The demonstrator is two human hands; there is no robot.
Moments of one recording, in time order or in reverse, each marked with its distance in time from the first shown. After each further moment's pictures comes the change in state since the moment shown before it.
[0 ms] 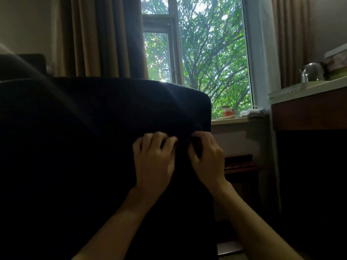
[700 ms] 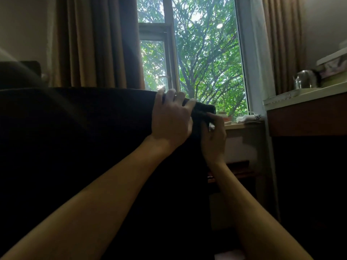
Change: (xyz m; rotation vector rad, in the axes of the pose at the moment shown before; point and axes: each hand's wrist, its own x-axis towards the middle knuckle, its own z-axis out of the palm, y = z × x) left_hand 0.127 0.022 0.031 0.157 -0.198 0.222; right_hand 0.066 0.054 0.014 0.280 0.209 0.222
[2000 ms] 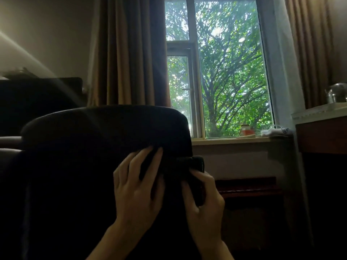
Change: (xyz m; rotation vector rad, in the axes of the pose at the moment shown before) left_hand -0.175 -0.068 -0.069 -0.230 0.283 -0.223; right_hand -0.147 -0.134 0.017 0.208 -0.107 -0.008
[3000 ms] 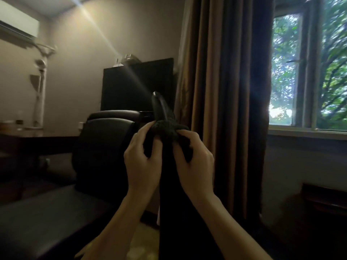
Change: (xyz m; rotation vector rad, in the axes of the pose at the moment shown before) left_hand -0.011 -0.159 -0.105 -0.187 0.090 -0.708; right_hand -0.029 -0.066 0.231 0.332 -0.375 0.016
